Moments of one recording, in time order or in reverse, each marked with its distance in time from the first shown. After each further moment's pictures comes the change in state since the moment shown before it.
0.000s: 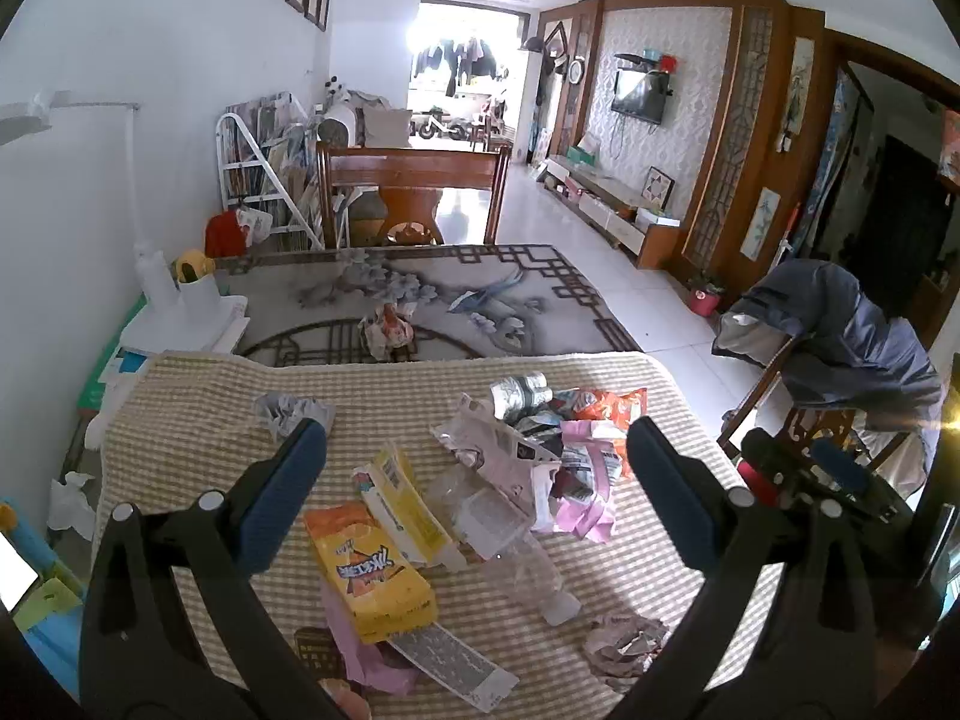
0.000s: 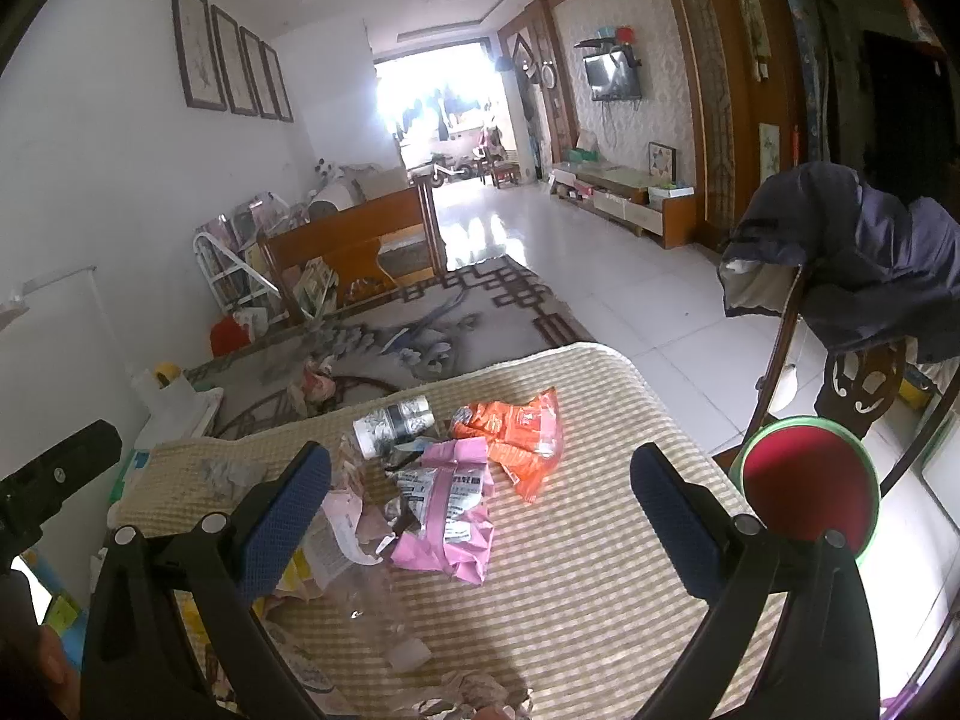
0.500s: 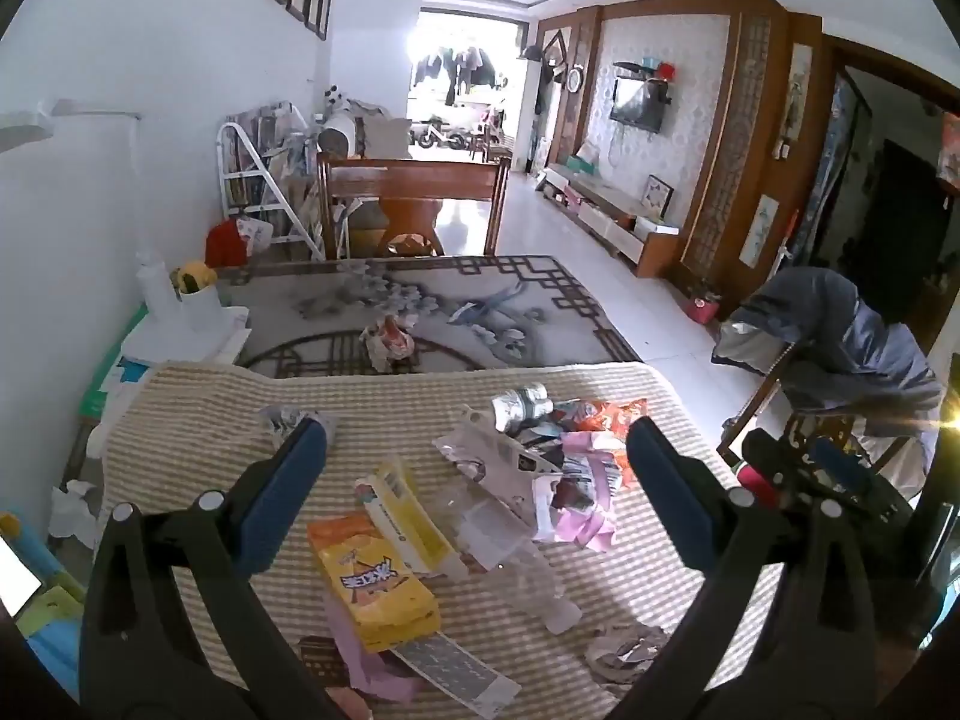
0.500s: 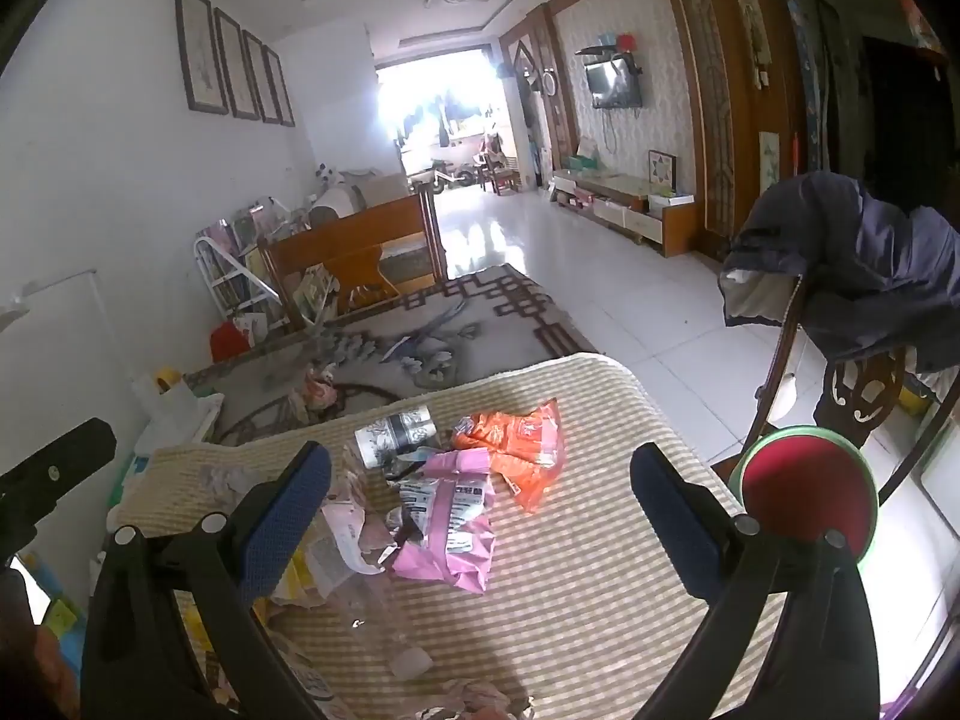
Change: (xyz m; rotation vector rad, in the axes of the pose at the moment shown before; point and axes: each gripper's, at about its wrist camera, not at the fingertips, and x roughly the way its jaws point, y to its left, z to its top) left arm -0.002 -0.003 0.003 0.005 -0.020 0.004; right arm 0.006 -0.002 0.007 0.004 -0.015 -0.007
